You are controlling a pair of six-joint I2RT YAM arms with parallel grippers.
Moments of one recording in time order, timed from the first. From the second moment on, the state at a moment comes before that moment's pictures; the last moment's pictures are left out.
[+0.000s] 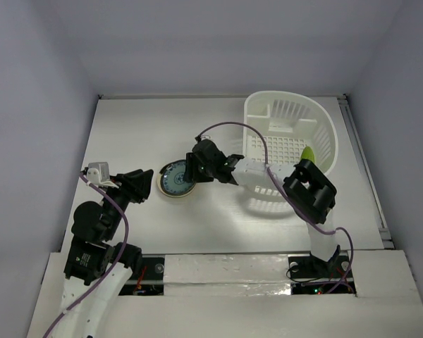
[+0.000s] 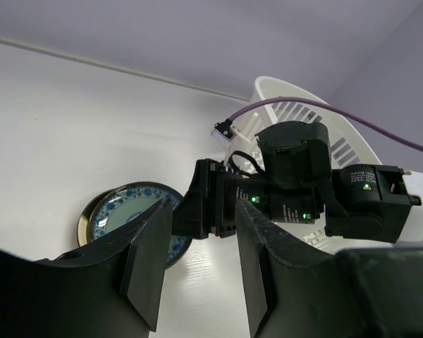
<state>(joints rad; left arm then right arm) -0.31 0.24 0.63 -0.36 0.01 -0.48 0.90 2.00 1.43 -0.14 0.02 0.74</state>
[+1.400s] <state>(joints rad) -0.33 0.18 0.63 -0.36 0.03 -0.48 0.39 1.49 1.31 -0.97 0.84 0.46</state>
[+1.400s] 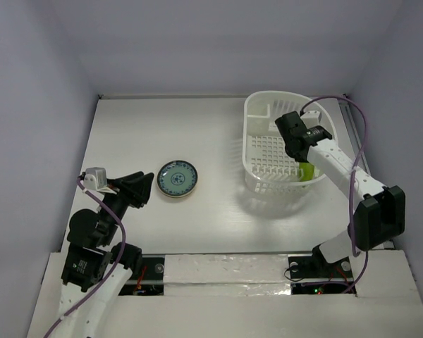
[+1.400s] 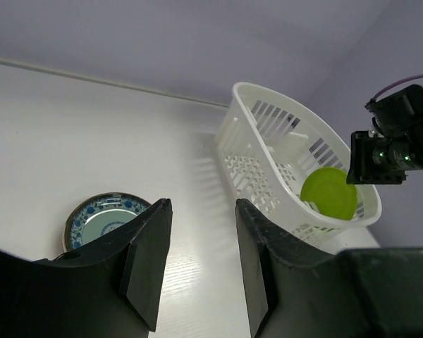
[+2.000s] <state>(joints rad) -0.34 0.17 0.63 -0.36 0.03 -0.48 0.37 1.63 1.35 -1.01 0.86 0.36</state>
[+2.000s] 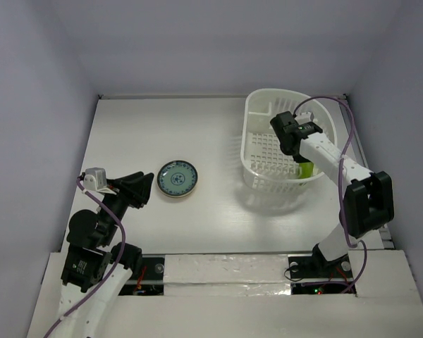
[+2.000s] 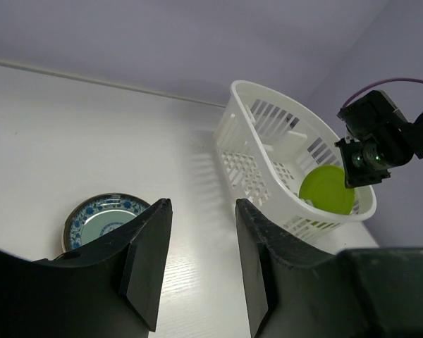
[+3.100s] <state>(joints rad) -0.34 0.17 0.63 -0.36 0.02 -0.48 0.53 1.32 1.53 -0.94 0.98 0.35</state>
